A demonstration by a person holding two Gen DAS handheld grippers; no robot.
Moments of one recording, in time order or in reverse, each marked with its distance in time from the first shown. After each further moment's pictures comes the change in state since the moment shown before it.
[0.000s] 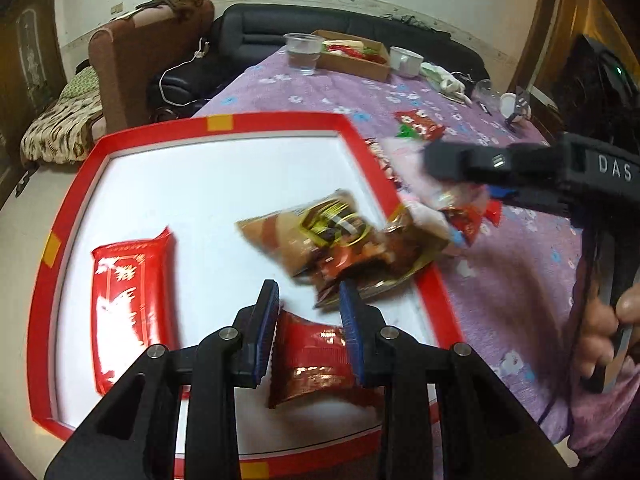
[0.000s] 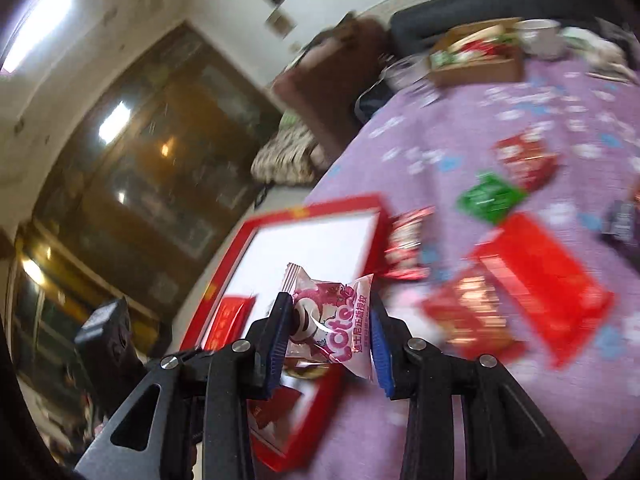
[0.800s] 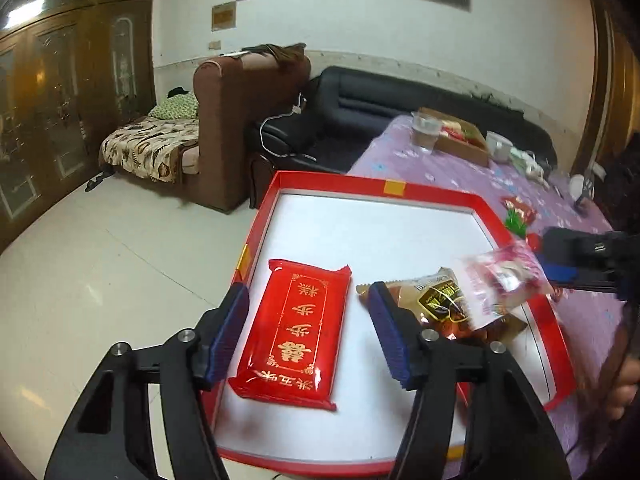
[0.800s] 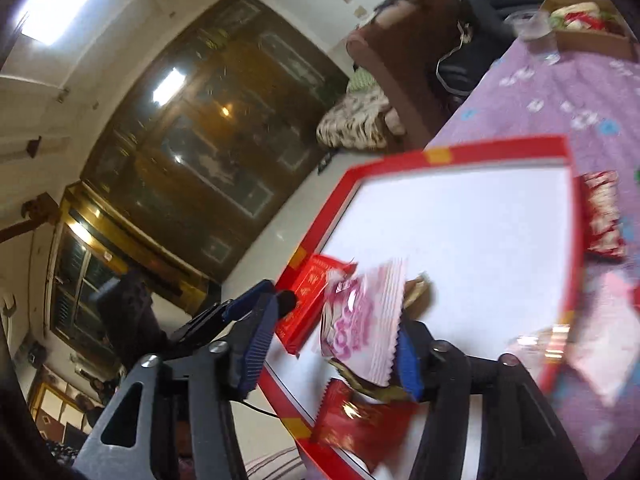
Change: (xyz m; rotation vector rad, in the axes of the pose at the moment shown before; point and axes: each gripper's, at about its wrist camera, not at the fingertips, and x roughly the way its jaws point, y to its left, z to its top) left arm -0.040 0.101 -0.026 -0.170 -0.279 0.222; right arm 0.053 0.041 -0.009 -0.054 0.037 0.196
